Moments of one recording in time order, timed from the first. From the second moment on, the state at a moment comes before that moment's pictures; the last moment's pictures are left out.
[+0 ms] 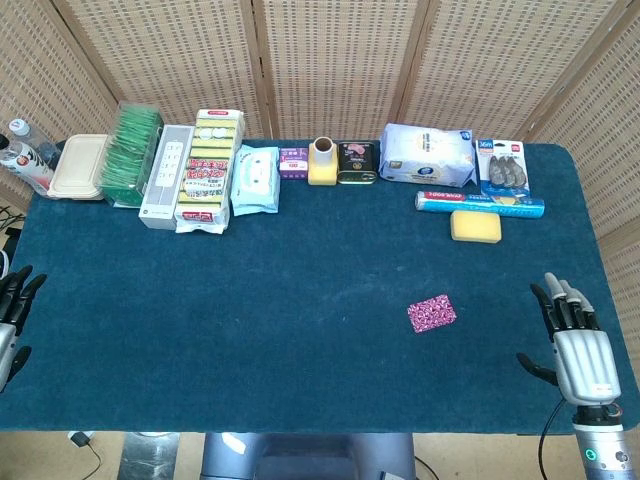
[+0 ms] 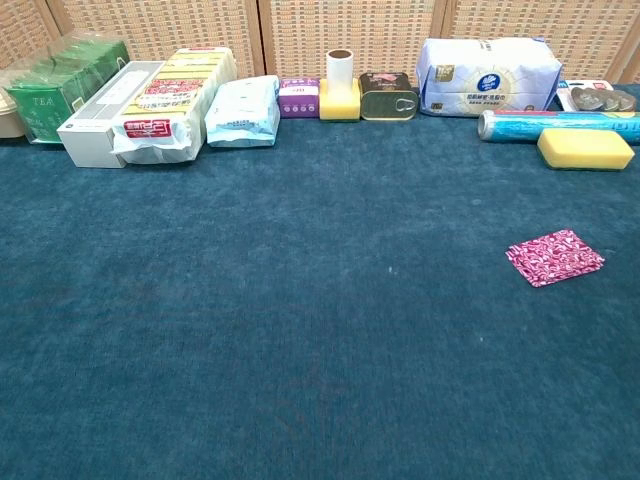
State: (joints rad) left arm -0.07 -1.01 -0.02 -1.68 1.58 1.54 0.06; right arm 0.09 -1.19 0.06 -1.65 -1.56 1.59 -0.17
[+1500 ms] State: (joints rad) left arm -0.12 -1.02 -0.05 -1.72 1.47 1.43 0.14; right arm 0.47 -1.30 0.05 -1.56 -1.39 0.88 -0.13
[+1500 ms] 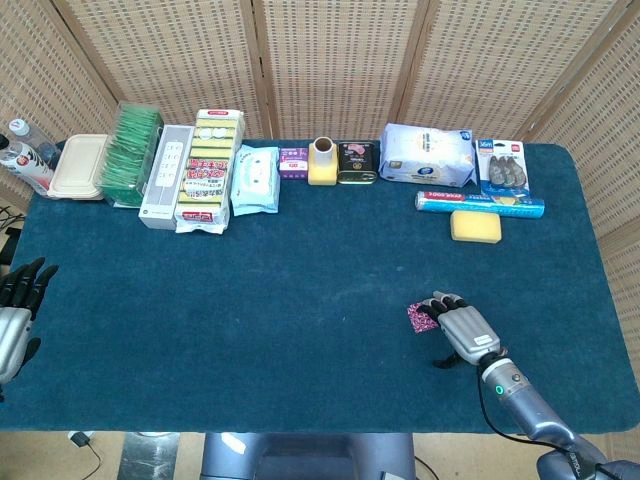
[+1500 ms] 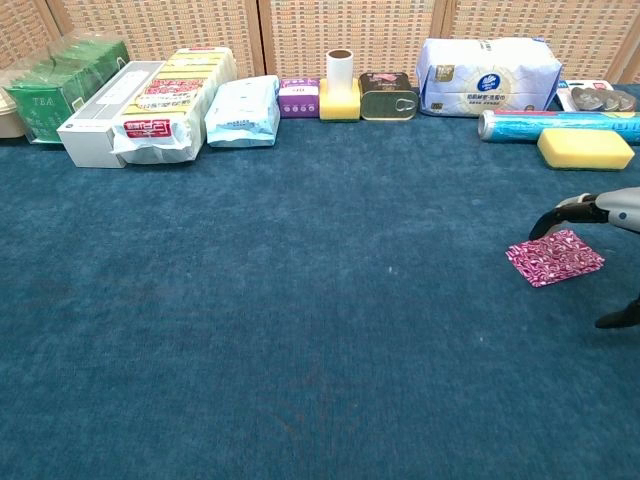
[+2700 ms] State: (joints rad) left arm -0.13 -1.02 -0.04 -1.73 1.46 1.43 0.13; right arm 0.49 -1.34 0.00 -1.49 -1.40 0.85 -0.03
